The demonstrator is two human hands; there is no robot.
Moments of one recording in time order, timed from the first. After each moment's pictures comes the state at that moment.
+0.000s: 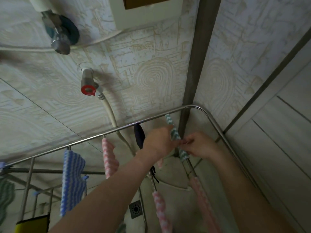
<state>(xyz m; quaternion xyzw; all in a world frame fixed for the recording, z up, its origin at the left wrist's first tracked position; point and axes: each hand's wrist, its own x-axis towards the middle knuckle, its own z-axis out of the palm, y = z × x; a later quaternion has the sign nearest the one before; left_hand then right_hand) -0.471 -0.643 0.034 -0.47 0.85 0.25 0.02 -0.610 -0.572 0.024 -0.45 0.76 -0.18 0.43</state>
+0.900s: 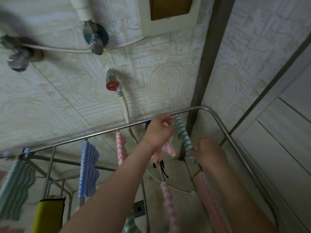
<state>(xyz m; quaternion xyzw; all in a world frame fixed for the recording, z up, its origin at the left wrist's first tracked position) -0.436 -0.631 0.075 -0.51 0.65 0.53 -0.21 -0.577 -0.536 0.037 -0.49 0.84 -0.09 0.23</state>
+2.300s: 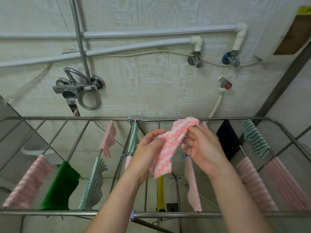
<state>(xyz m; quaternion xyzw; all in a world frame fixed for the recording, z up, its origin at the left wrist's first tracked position) -0.019 -0.447 0.167 -0.45 0.43 0.64 -0.45 -0.173 -0.447 0.180 -0.31 0.45 -0.58 0.61</state>
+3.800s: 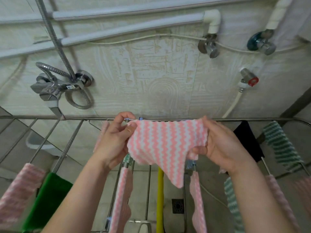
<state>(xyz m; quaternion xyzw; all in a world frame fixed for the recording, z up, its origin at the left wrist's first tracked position) 0.029 -0.567 0.143 -0.41 0.44 0.63 -0.49 -0.234 -0.546 0.151 -0.28 0.42 -0.50 0.71</state>
